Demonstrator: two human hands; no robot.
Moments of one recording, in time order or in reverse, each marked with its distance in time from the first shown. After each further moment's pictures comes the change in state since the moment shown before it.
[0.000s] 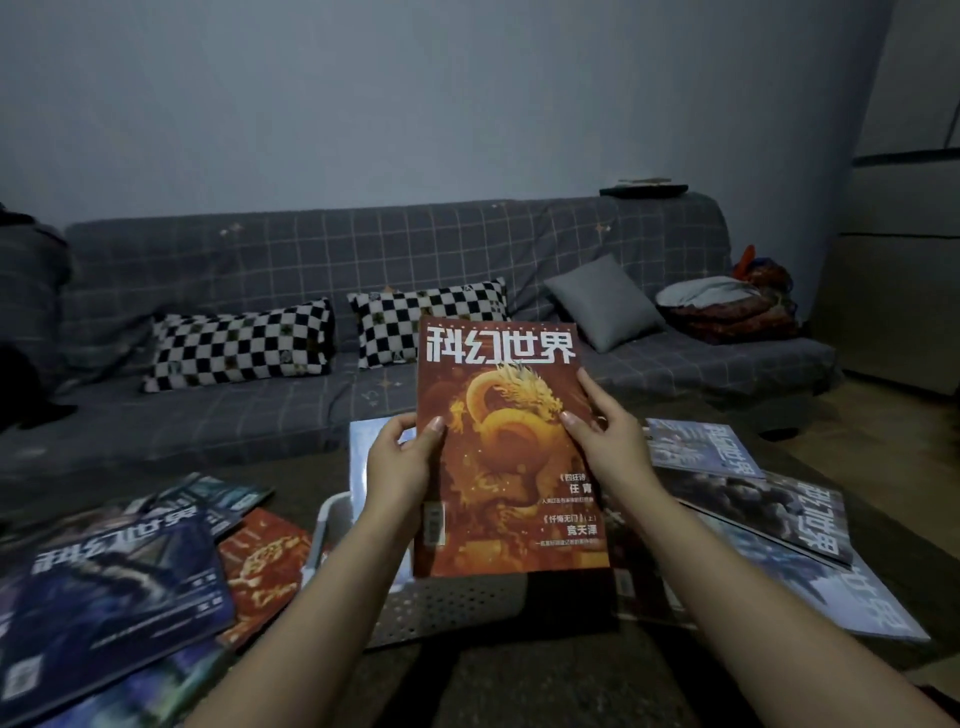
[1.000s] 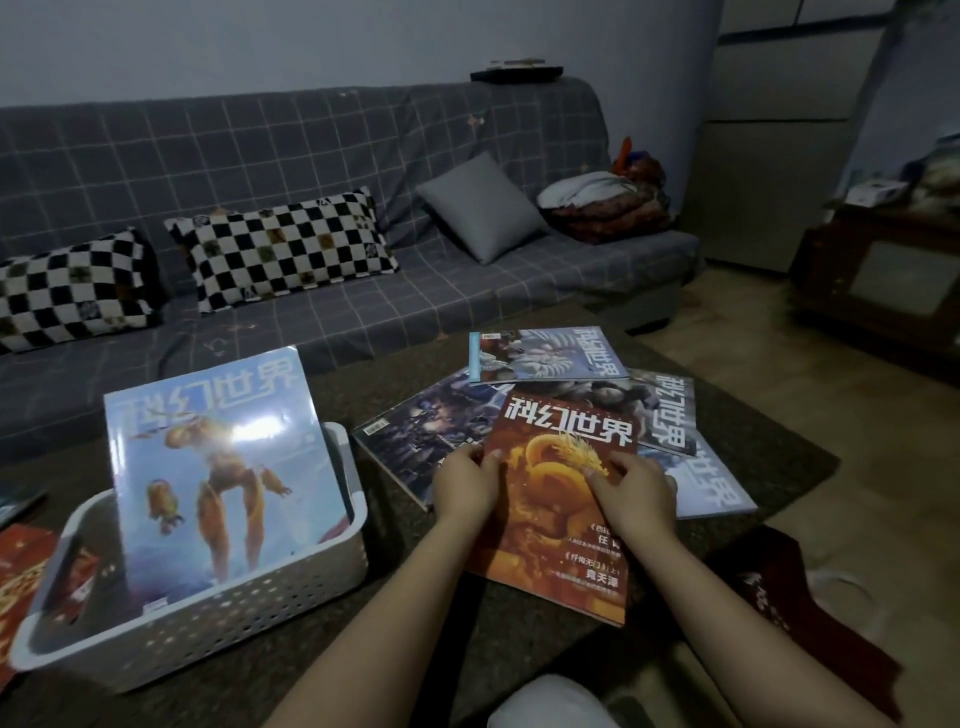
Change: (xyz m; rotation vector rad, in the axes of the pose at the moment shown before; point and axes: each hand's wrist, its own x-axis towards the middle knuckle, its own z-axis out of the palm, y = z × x) left_hand -0.024 -0.168 0.205 0.693 -0.262 -0.152; right_hand -0.040 0.172 -0.162 -0.883 0.333 0.434
